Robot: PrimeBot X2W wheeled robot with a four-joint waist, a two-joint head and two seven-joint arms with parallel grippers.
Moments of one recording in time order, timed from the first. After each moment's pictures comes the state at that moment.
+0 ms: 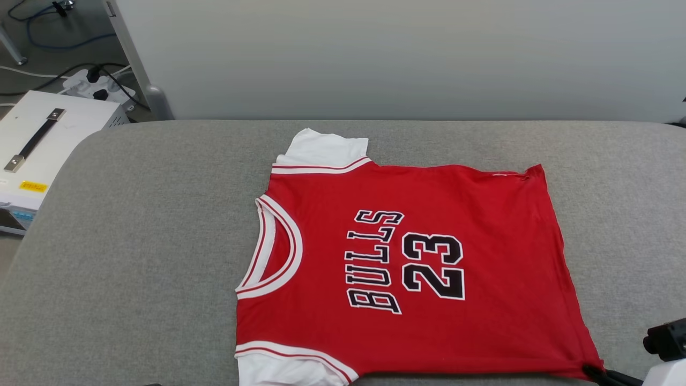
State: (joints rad) left arm 0.24 0.61 -0.55 -0.10 -0.80 0.14 0.01; right arm -0.27 -0.93 1.14 0.29 1.27 0.13 -0.12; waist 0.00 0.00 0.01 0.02
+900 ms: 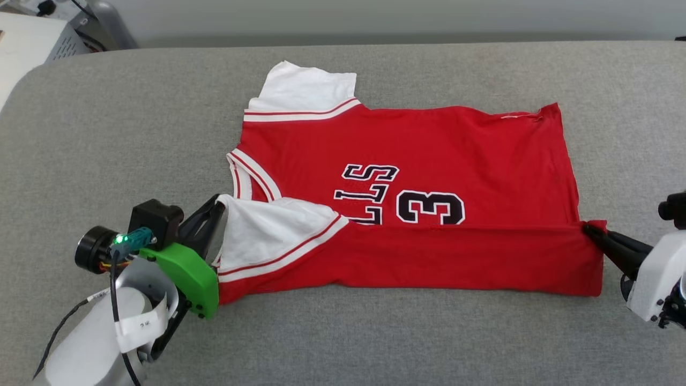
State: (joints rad) left arm -0.39 0.56 -0.58 0.24 -0.58 -0.05 -0.09; right arm -0.48 -0.89 0.87 0.25 1.19 0.13 0.00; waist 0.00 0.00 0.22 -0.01
